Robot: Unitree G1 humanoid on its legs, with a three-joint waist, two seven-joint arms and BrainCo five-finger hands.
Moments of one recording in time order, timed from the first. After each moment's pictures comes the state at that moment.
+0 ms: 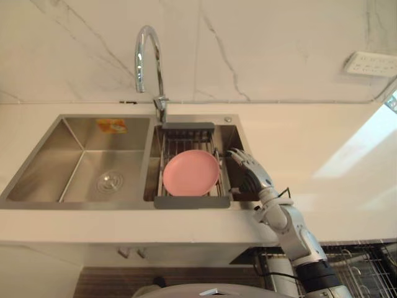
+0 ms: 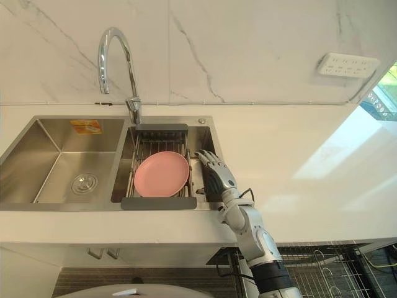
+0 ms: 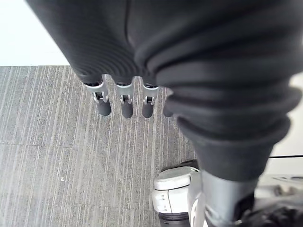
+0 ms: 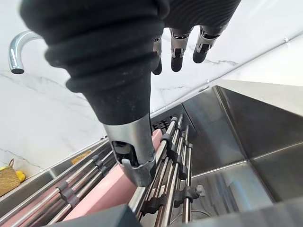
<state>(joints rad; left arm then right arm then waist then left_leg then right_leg) 0.27 0.13 0.03 1.03 -0.02 0.38 0.00 -0.02 -0.36 0.11 0.00 -0.77 -0.16 0.00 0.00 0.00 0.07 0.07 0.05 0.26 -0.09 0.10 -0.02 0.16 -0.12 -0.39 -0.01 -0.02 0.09</state>
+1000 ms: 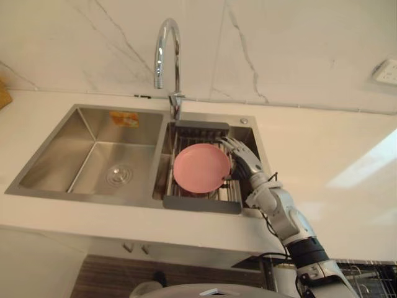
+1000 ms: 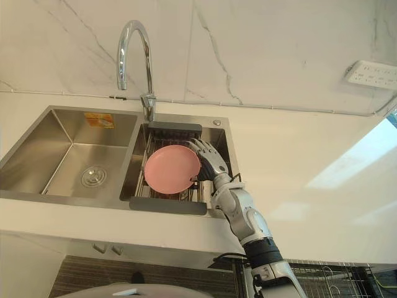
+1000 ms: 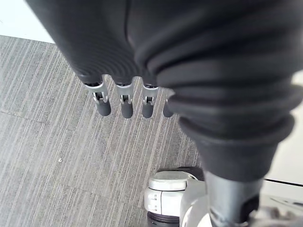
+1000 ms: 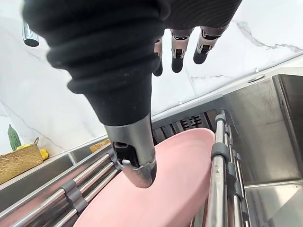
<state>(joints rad) 0.27 0.12 0.11 1.01 -0.04 0.38 0.00 -0.21 -0.36 0.16 0.14 -0.80 -0.20 0.00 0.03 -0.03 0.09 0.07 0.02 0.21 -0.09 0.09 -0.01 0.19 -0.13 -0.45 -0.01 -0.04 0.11</state>
